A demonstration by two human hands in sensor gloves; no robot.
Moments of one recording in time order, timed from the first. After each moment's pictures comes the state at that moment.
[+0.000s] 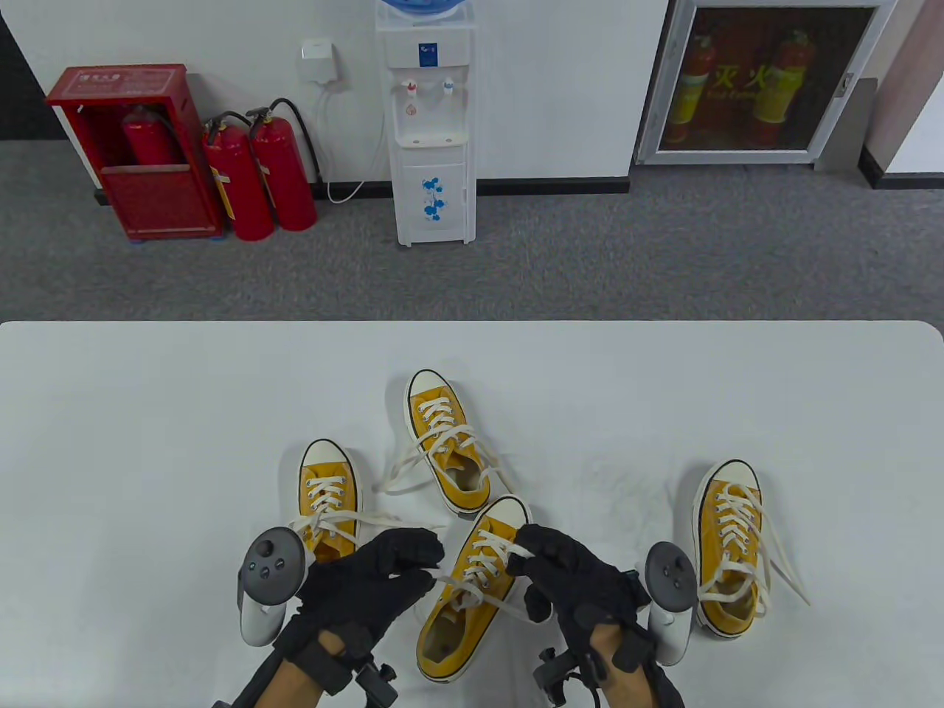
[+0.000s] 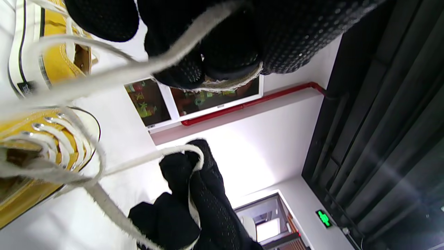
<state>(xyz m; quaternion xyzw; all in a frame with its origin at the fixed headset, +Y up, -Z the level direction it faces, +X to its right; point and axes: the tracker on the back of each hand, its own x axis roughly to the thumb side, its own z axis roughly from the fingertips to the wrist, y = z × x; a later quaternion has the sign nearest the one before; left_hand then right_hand) -0.176 -0.679 -0.251 -0.08 -0.25 0.60 0.75 0.133 -0.738 -0.260 0.07 0.05 0.70 0.71</state>
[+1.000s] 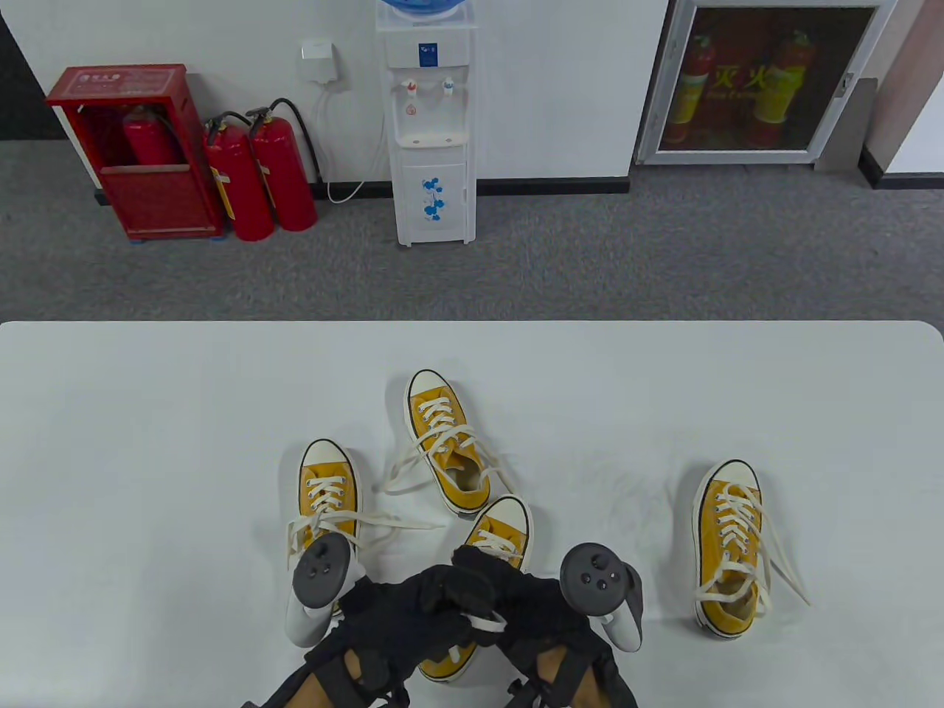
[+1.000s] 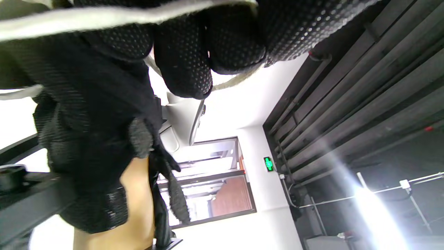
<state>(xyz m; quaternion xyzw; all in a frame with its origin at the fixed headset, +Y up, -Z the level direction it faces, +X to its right) -0.133 -0.676 -0.235 -0.20 -0.35 0.66 0.63 0.074 -0.728 -0.252 0.20 0.09 0.82 0.53</state>
